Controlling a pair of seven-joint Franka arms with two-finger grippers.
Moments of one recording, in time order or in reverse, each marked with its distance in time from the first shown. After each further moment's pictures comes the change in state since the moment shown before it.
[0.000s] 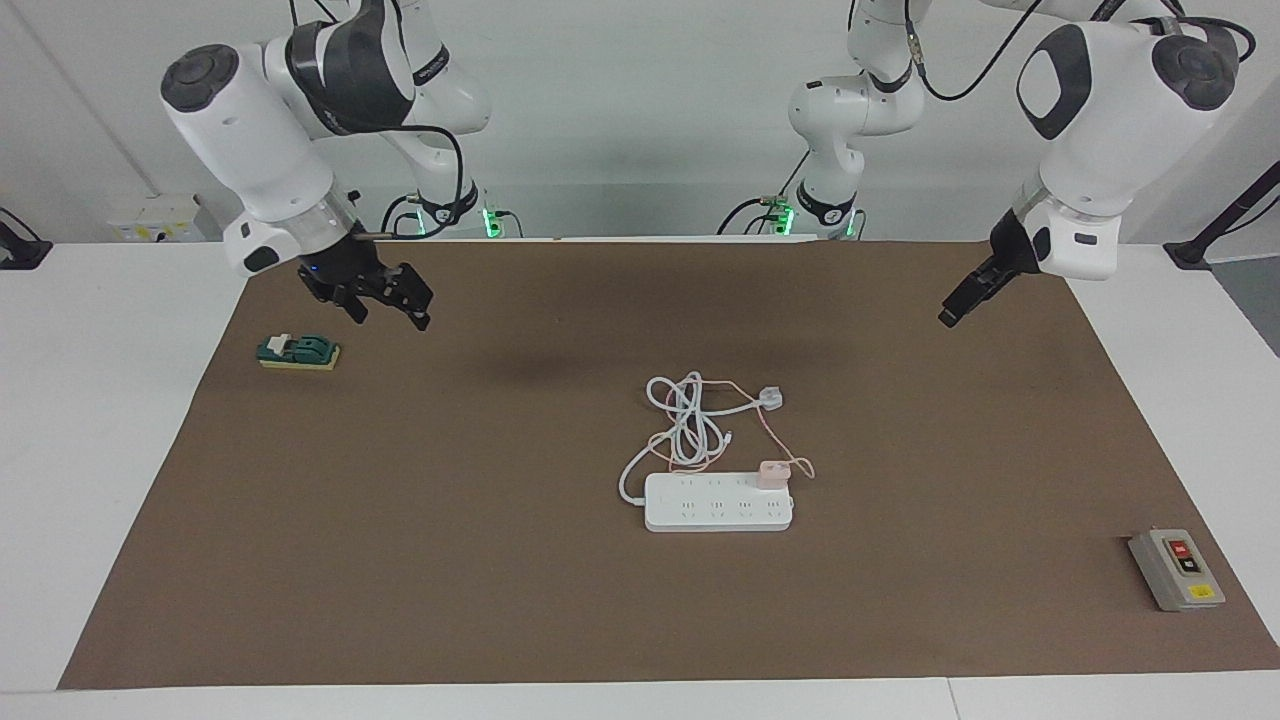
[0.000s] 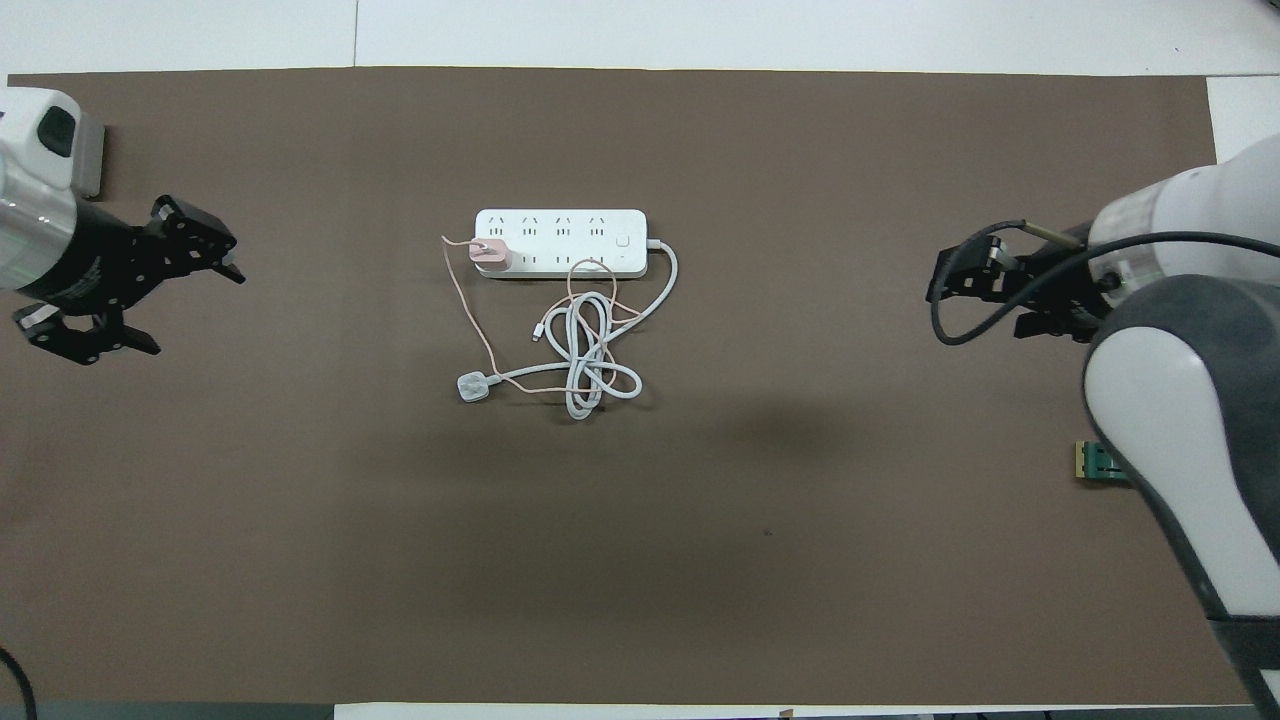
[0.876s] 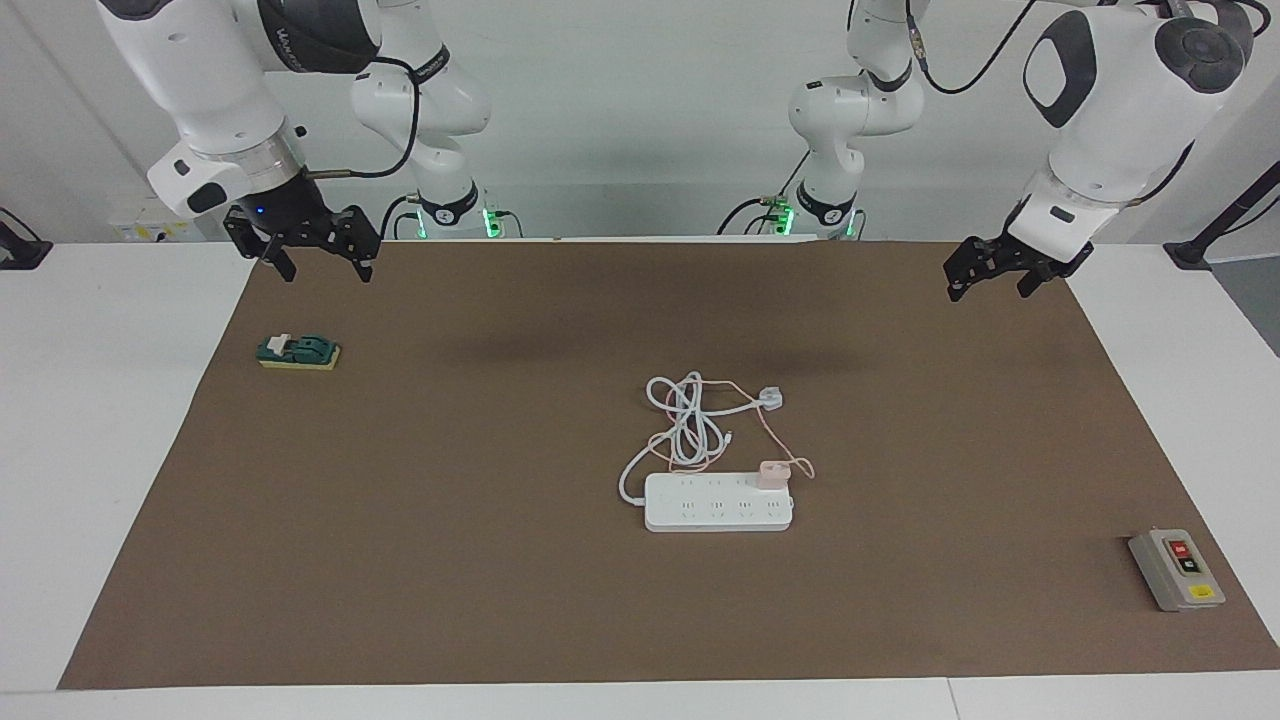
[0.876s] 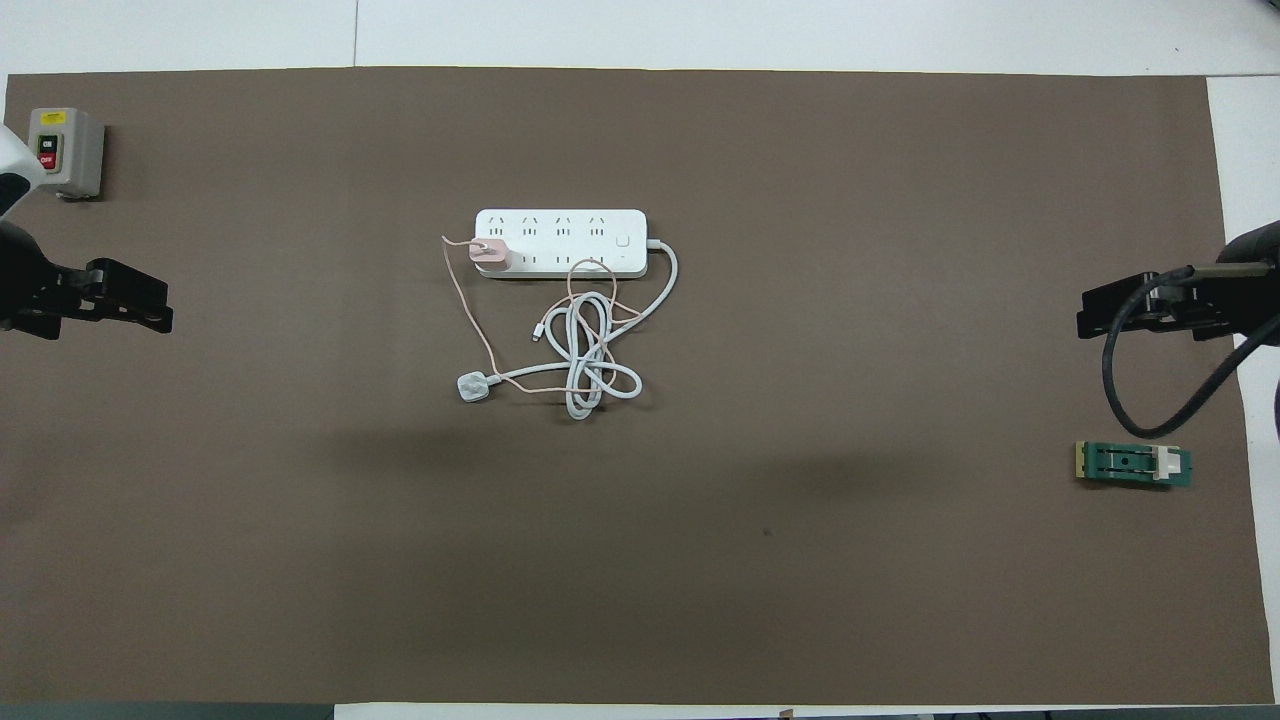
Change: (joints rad) left arm 0.088 -0.098 0.018 0.003 0.089 -0.157 1.012; right arm -0.141 -0.124 -0.012 0.157 -0.254 -0.379 -0.480
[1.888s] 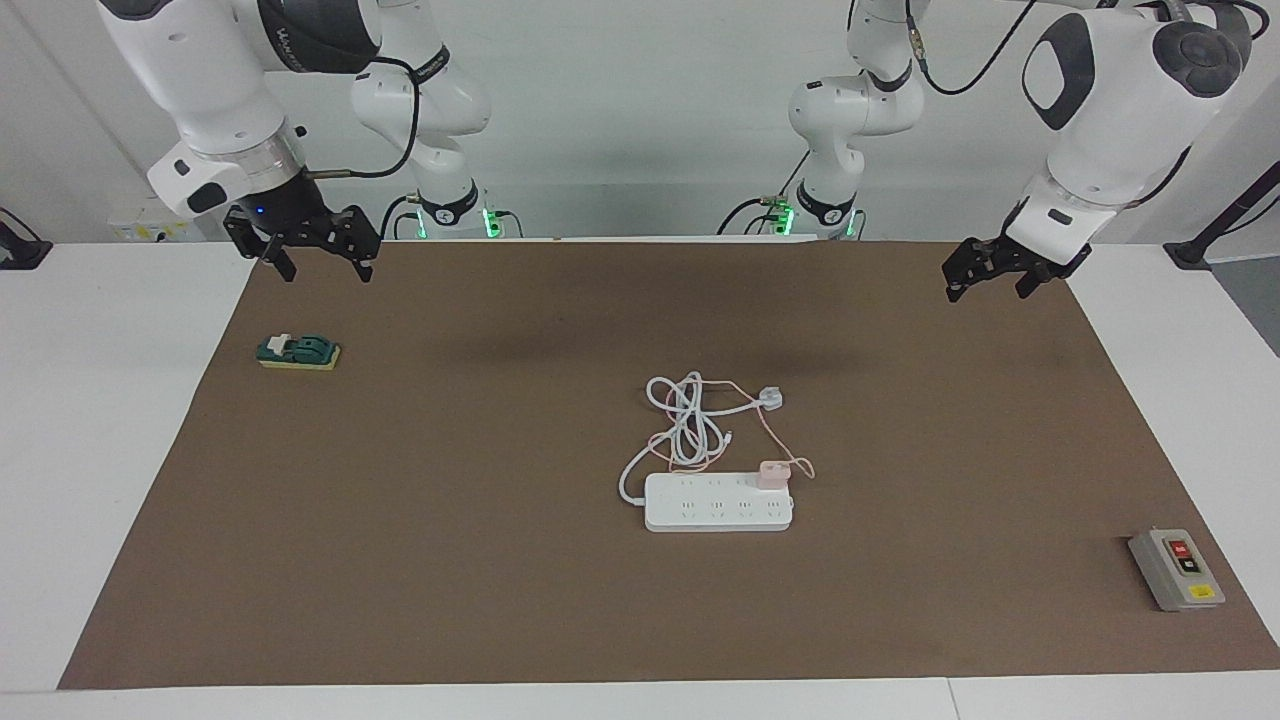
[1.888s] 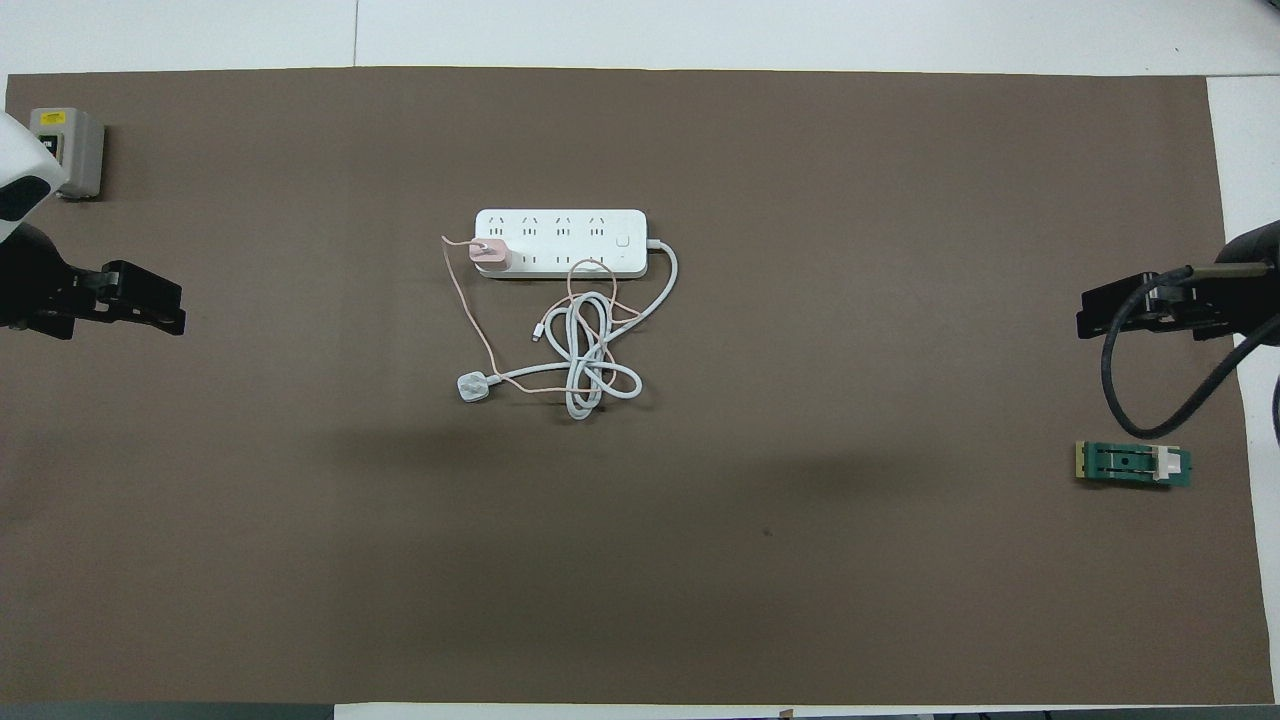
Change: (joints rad) left arm -0.005 0.003 -0.014 -0.002 0.000 -0.002 0.015; right arm 0.003 0.000 0.000 0.002 -0.006 0.000 0.000
